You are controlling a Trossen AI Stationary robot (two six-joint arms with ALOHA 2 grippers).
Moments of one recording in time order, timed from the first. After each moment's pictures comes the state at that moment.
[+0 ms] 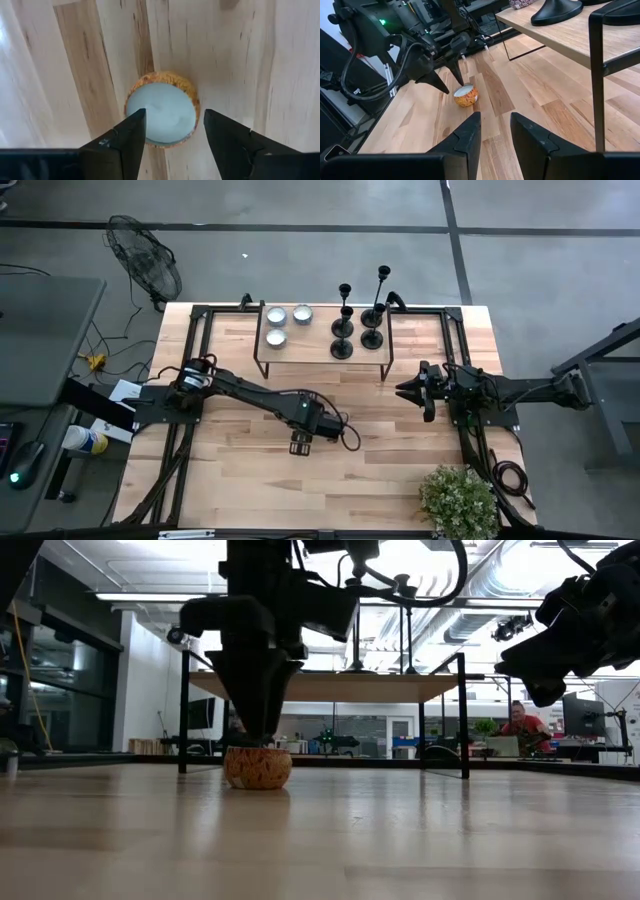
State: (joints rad) left arm -0.24 2.06 1.68 -1.11 -0.19 -0.13; right arm -0.04 0.20 0.01 0.03 0.01 0.38
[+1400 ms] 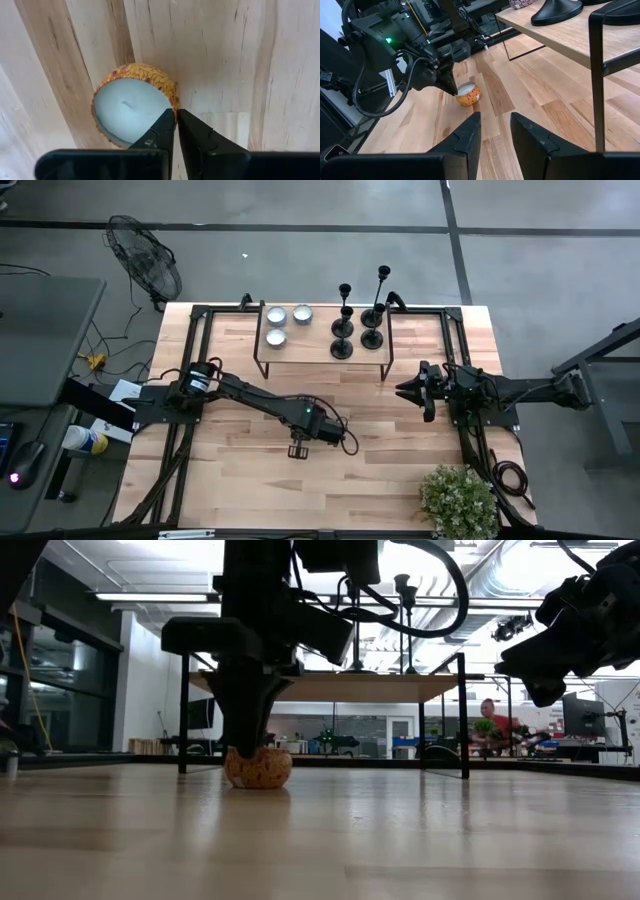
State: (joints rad) left arm -0.26 2.11 1.68 -1.13 -0.16 -0.13; right arm -0.04 0.20 0.01 0.03 0.01 0.38
